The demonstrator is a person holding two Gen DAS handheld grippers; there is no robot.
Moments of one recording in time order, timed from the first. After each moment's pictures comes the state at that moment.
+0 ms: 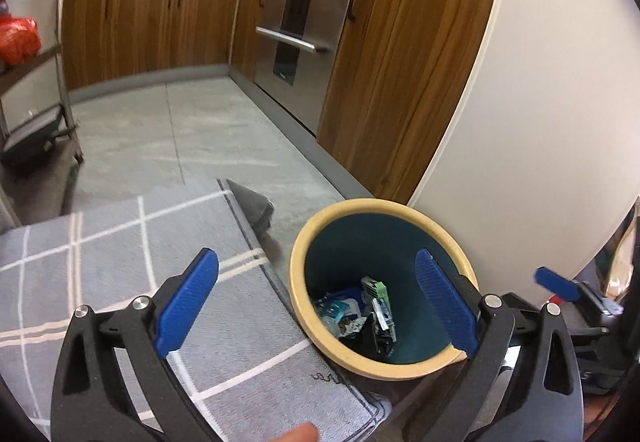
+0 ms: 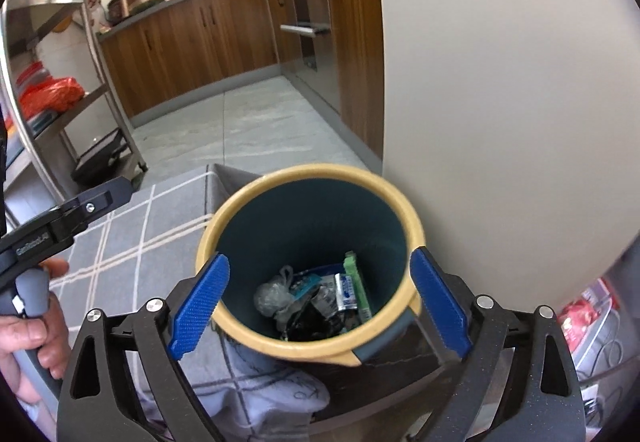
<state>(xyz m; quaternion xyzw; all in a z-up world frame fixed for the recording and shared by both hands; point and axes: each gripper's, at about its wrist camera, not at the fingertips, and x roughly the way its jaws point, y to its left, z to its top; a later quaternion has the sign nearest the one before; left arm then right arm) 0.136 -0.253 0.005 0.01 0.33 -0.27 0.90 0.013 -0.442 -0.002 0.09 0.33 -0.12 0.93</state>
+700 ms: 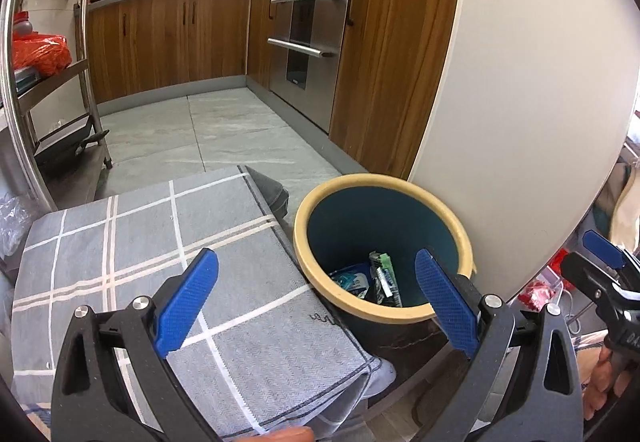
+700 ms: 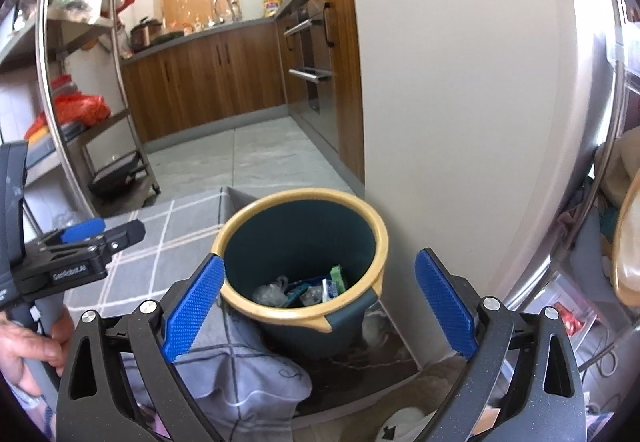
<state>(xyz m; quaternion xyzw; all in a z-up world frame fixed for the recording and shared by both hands) 0.059 -0.243 0.006 0.03 0.31 -0.24 0.92 -0.073 -0.443 0.021 0.08 0.26 -0.11 0.96</state>
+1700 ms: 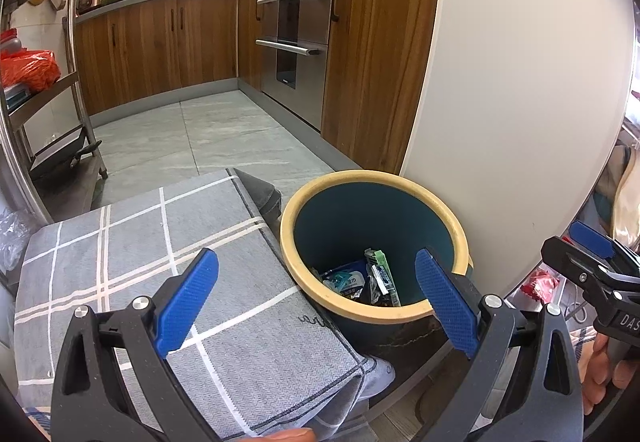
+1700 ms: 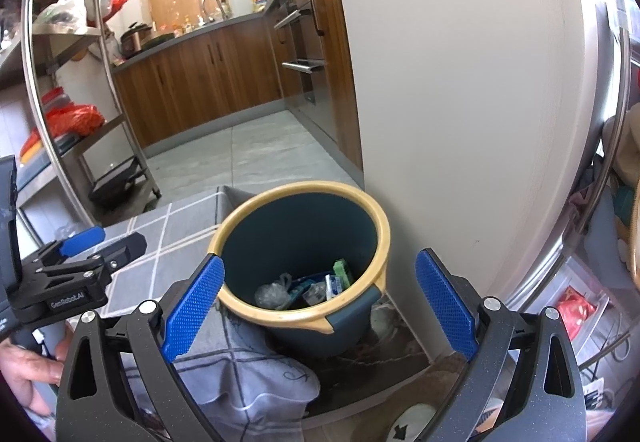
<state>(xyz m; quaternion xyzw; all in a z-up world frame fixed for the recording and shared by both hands) 0.053 -0.264 0.002 0.06 0.31 -0.25 0.91 -0.062 -0.454 0.010 0.11 0.27 -0.11 0.95</state>
